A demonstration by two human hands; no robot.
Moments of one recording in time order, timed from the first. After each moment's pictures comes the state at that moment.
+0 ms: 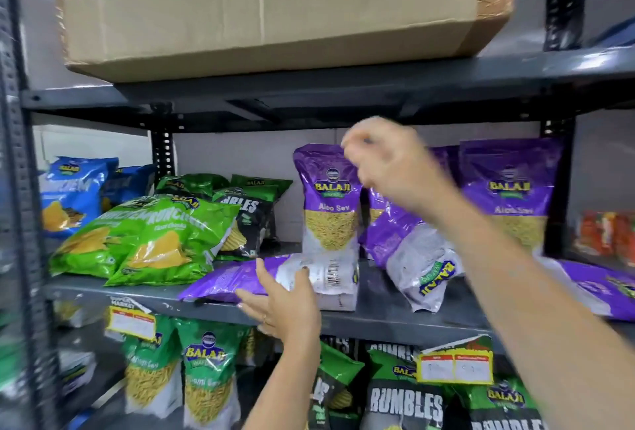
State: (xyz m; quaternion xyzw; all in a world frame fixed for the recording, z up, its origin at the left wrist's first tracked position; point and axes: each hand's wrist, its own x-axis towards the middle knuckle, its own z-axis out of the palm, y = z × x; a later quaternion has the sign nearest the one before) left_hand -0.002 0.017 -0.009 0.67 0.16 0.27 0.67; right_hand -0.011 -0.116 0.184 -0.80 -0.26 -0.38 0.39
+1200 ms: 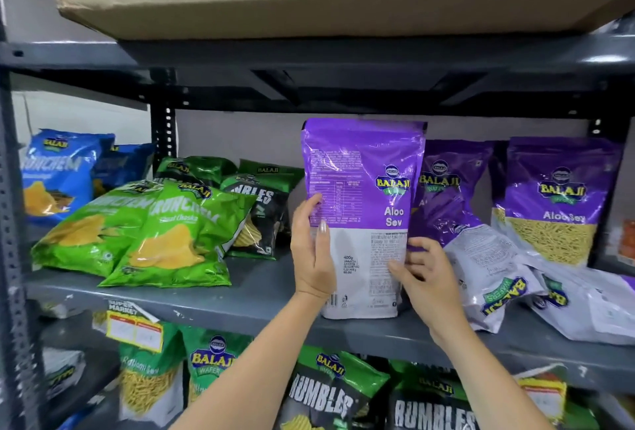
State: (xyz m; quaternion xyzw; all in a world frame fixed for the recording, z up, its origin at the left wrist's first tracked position) left_hand 0.107 0.058 0.012 0.53 -0.28 0.42 0.68; right_hand 0.060 -0.100 -0.008 -0.73 -0.04 -0.34 0.60
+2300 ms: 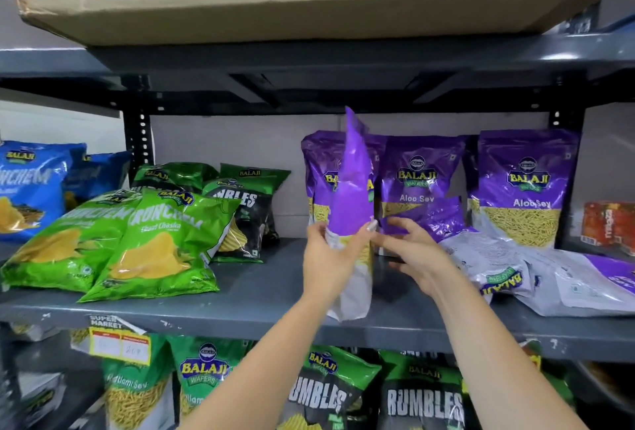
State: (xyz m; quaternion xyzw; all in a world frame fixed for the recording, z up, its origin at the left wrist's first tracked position) left_hand 0.077 0.035 0.026 0.69 -0.13 0.16 0.69; right_hand 0.074 -0.112 0.034 -0.73 0.03 -0.18 0.66
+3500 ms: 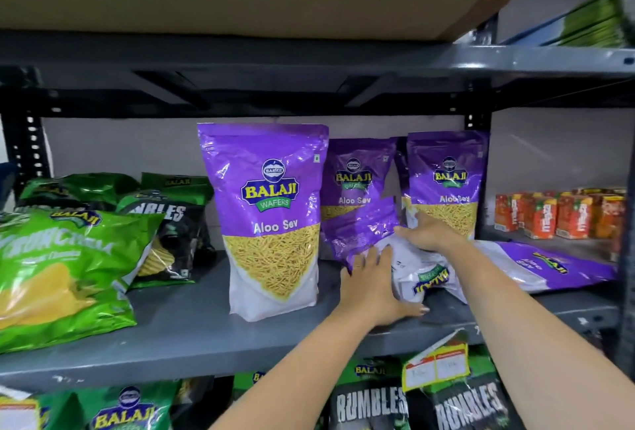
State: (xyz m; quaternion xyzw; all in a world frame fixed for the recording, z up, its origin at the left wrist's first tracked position) left_hand 0.070 -0.093 0.000 0.90 -0.38 0.09 0.21; right_hand 0.059 -0.248 0.068 -0.92 0.26 -0.16 0.26
